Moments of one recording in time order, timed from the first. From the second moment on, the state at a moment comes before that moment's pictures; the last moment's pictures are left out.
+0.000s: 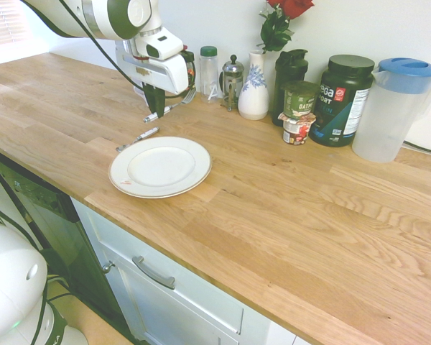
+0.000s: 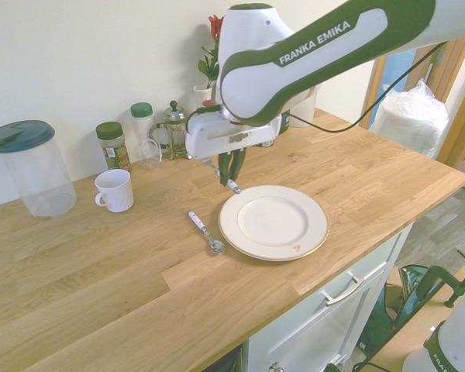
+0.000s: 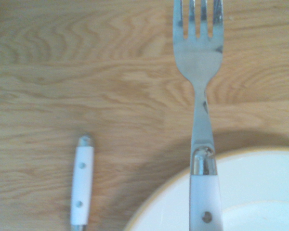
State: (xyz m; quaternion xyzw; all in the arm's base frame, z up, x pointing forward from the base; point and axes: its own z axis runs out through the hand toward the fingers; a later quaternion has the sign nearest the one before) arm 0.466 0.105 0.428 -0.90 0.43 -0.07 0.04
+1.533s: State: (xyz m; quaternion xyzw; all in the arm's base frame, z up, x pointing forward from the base) arm 0.380 0.083 0.348 -0.91 0.42 0.00 0.01
